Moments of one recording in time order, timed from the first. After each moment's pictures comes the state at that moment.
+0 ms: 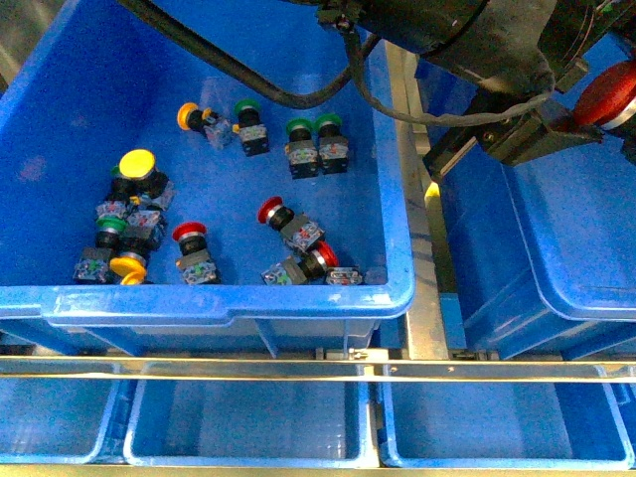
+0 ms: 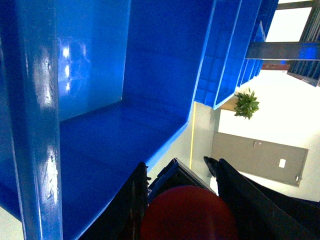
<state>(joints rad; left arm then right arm) -0.70 2.13 1.45 0.22 0.62 -1.11 0.37 1.26 0.71 -0.22 0.15 -0.65</state>
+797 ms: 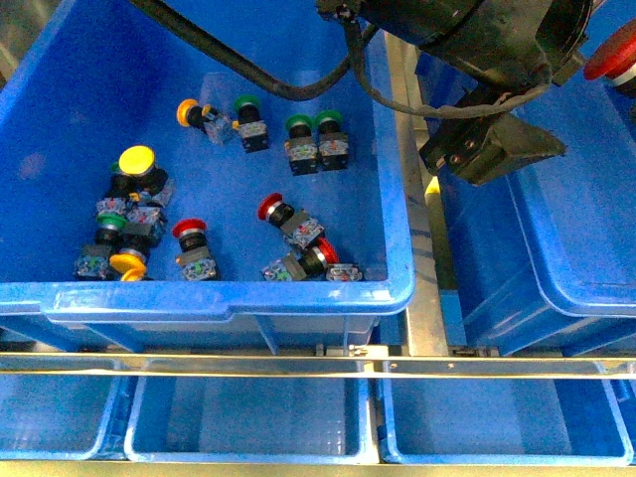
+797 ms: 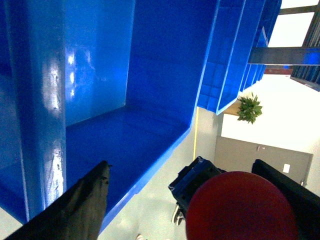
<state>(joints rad) -0.70 2.13 1.46 0.20 0.60 -1.11 0.37 1.24 0.71 -0.20 0.15 -0.67</state>
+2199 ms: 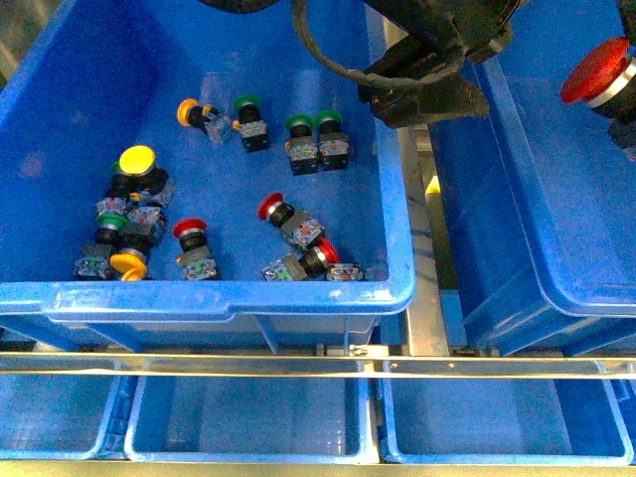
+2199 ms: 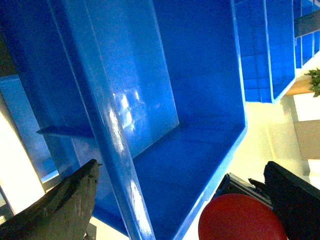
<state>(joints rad) -0.62 2.09 1.50 0.04 0.51 -0.59 0.34 1.21 0.66 -0.18 0.13 -0.72</state>
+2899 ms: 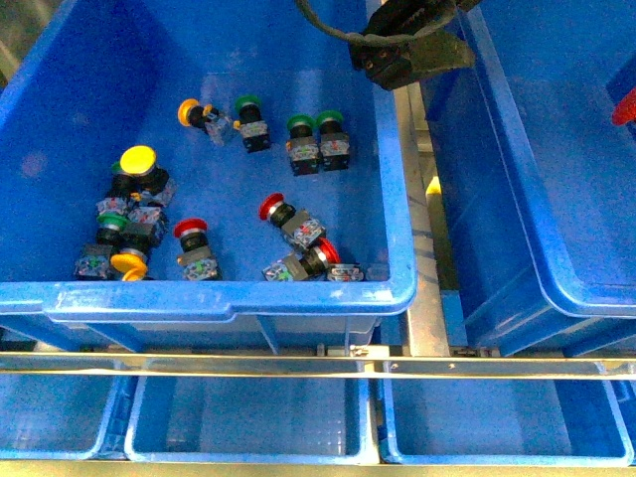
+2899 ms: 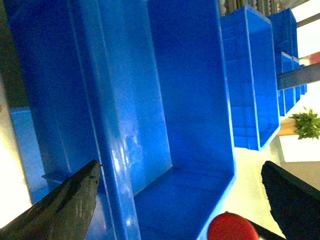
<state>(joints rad) -0.61 2.12 1.53 0.17 0.46 -0.74 0.34 1.22 0.66 -0.22 0.23 -0.67</state>
